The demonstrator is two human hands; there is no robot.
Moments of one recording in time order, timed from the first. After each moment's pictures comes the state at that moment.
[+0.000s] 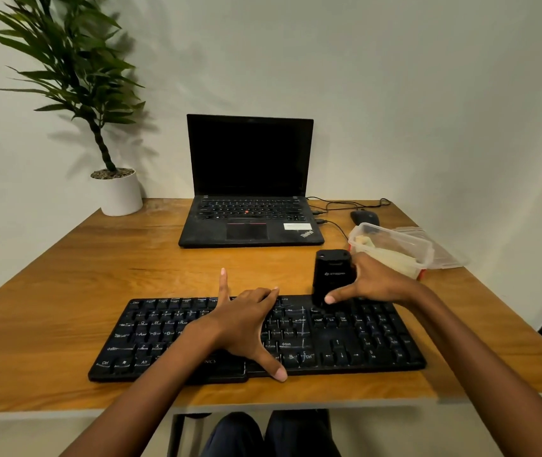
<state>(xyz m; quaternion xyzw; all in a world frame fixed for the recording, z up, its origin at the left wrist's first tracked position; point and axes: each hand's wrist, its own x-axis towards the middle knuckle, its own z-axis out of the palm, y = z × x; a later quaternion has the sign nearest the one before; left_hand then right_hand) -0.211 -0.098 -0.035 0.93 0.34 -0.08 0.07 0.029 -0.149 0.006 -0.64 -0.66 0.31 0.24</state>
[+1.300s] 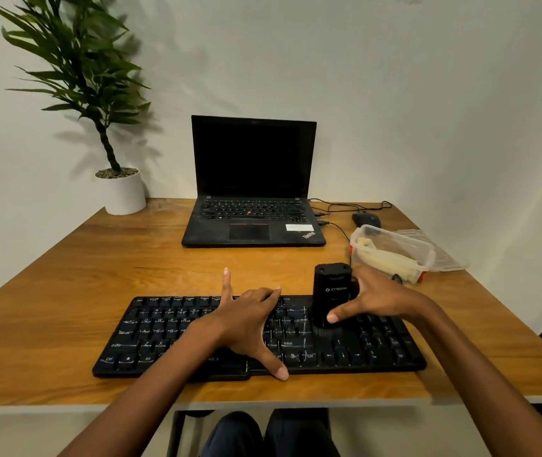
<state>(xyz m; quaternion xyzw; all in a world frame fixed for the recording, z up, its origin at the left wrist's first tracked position) -0.211 -0.101 -0.033 0.93 0.34 -0.08 0.07 0.018 -0.168 0.003 -0.60 -0.67 0.35 0.25</state>
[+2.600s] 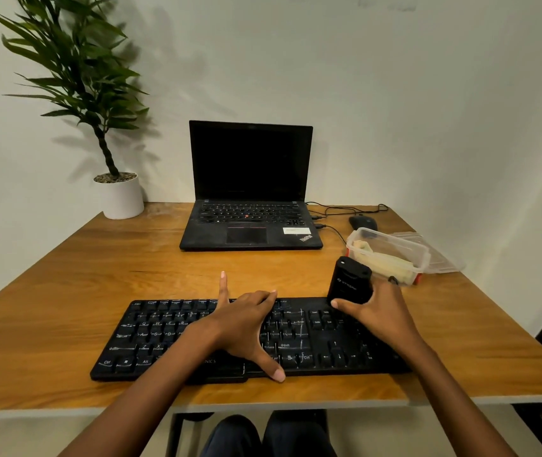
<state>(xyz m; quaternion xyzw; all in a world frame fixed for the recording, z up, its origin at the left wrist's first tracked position) -0.212 -0.102 -0.032 0.93 0.34 -0.09 0.07 0.002 -0.192 -0.024 -0.74 -0.53 0.09 0.40</state>
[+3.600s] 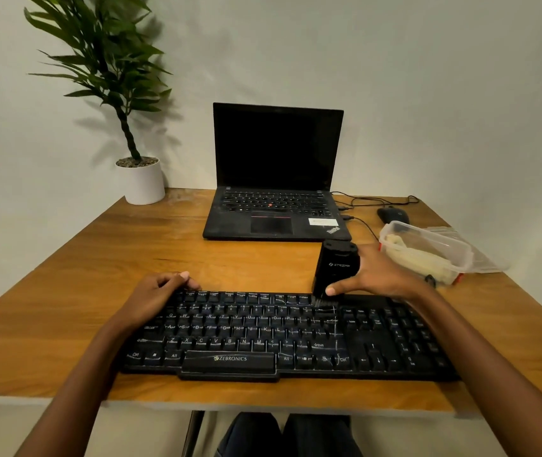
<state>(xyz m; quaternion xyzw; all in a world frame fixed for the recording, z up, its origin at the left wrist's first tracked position) -0.350 -0.037 -0.061 0.68 0.51 0.32 0.42 -0.014 -0.120 0.003 -0.62 -0.65 0.32 0.30</state>
